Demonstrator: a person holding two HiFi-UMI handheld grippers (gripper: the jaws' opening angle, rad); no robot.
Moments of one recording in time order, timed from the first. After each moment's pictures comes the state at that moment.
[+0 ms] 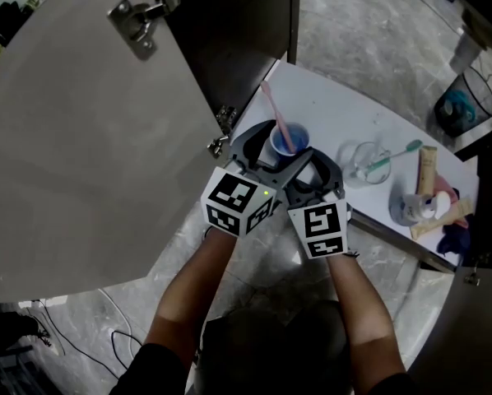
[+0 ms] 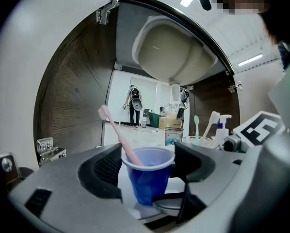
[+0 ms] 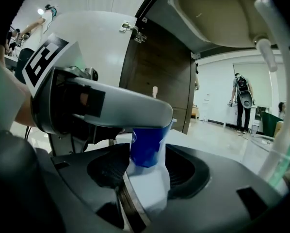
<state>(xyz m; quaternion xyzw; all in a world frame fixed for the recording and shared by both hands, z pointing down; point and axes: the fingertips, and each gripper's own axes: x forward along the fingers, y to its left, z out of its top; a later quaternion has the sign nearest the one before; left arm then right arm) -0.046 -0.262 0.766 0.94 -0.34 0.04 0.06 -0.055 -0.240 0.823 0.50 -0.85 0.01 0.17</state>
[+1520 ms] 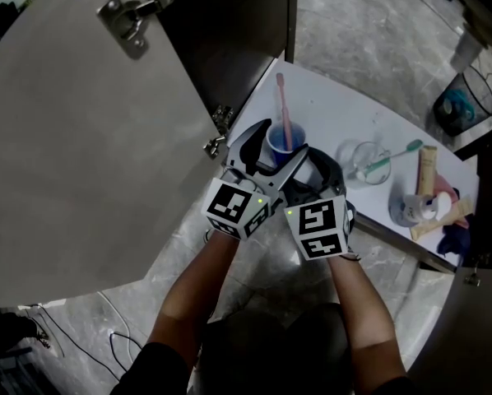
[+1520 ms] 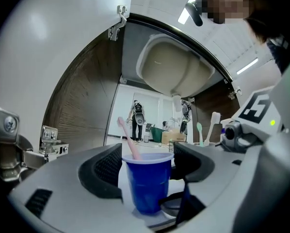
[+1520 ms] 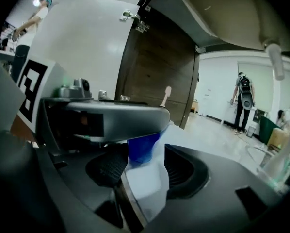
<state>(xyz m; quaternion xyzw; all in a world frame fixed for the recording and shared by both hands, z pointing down) -0.052 -0.266 0.766 0.93 -0.37 -0.06 0.02 -0.049 -0.241 0.826 0.50 -0.83 0.02 0.24</state>
